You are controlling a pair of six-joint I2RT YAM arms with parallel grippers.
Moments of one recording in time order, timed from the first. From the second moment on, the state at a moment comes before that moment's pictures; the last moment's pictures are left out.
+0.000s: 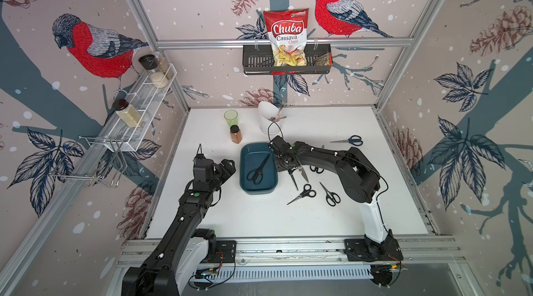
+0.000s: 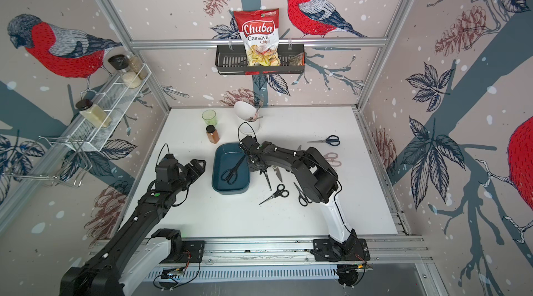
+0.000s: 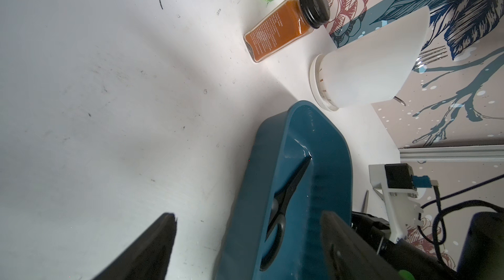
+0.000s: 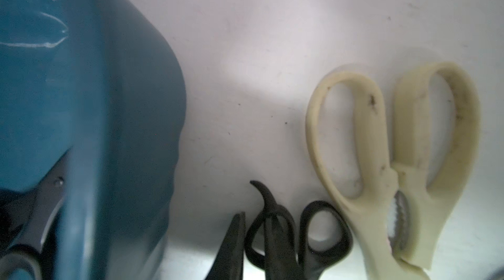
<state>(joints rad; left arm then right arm) -0.08 0.86 0.41 -0.18 0.15 -0.83 0.88 2.14 1.52 -0.60 0.18 0.47</state>
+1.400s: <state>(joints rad) -0.06 0.89 0.36 -0.15 0.18 -0.82 0.77 1.77 1.43 -0.42 -0.13 0.71</state>
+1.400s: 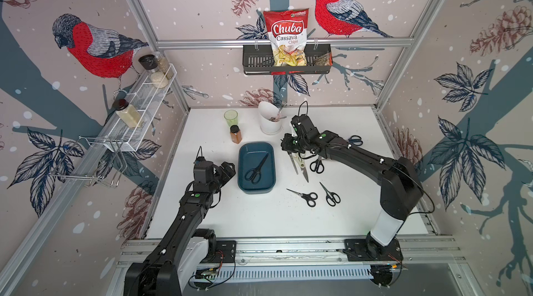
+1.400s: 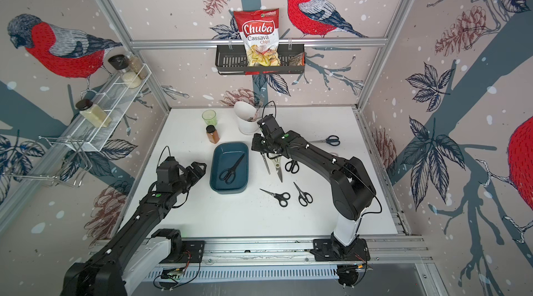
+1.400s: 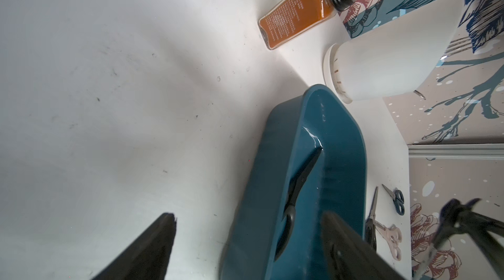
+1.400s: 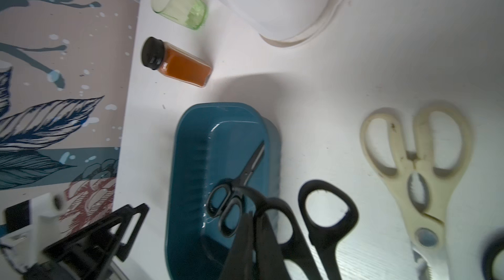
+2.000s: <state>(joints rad) -0.04 0.82 0.33 -0.16 0.19 -0.84 0.90 2.03 1.53 -0.09 -0.24 0.94</state>
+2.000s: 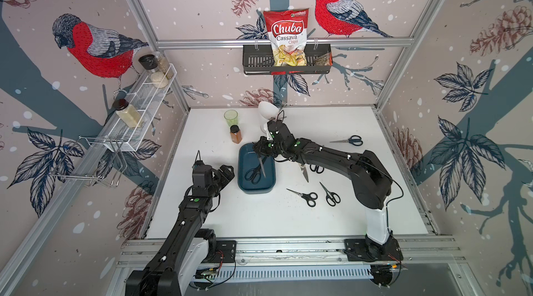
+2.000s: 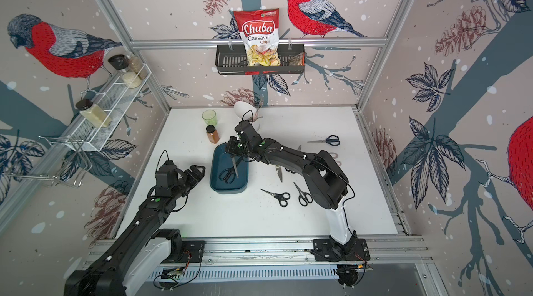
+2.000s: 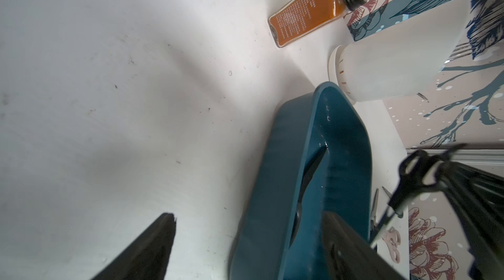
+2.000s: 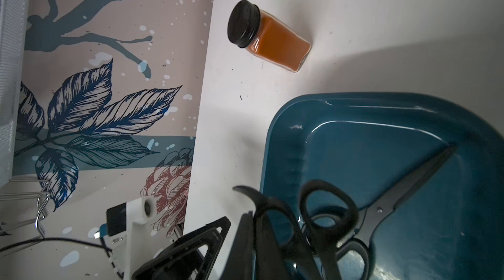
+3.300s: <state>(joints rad) -0.04 0.88 0.54 -0.27 0.29 -0.74 0.85 1.94 1.50 -0.24 -0.11 0.81</state>
